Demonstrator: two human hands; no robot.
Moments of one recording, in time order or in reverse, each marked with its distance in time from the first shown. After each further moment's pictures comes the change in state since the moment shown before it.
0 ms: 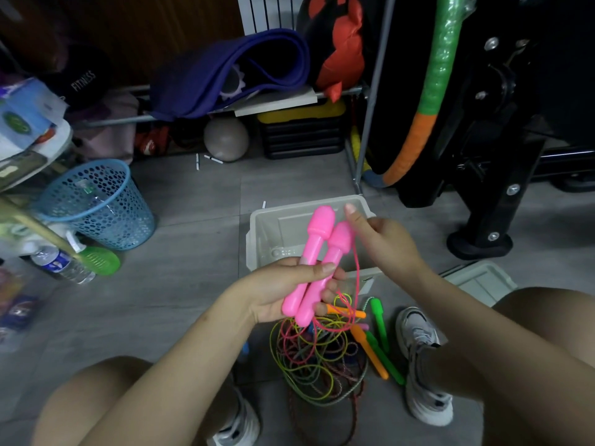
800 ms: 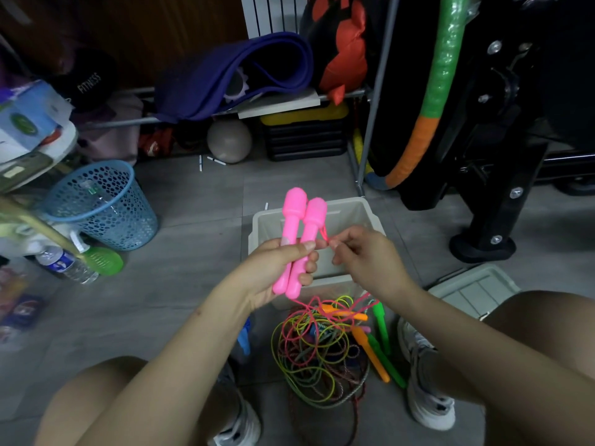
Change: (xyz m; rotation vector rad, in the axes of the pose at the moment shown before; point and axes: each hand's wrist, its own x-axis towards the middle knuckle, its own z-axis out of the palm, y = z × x) left_hand 0.005 0.013 -0.007 -0.065 0.241 0.247; right_hand -0.013 0.004 0.024 0.191 -0.077 -0.218
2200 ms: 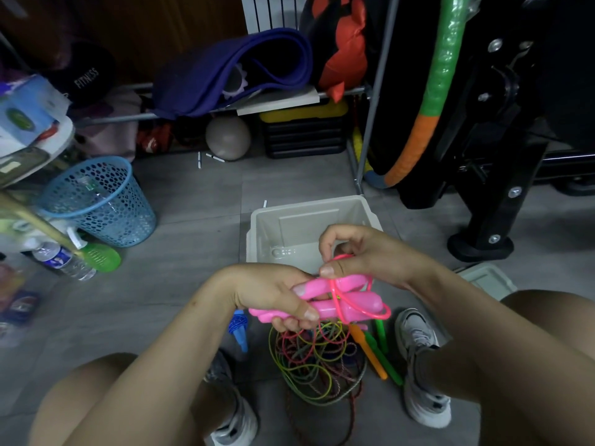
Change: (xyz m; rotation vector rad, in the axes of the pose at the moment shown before) left_hand -0.014 0.012 -0.011 0.765 -0.699 -0.345; right_hand 0.005 -0.025 -0.033 0.318 -0.666 -0.053
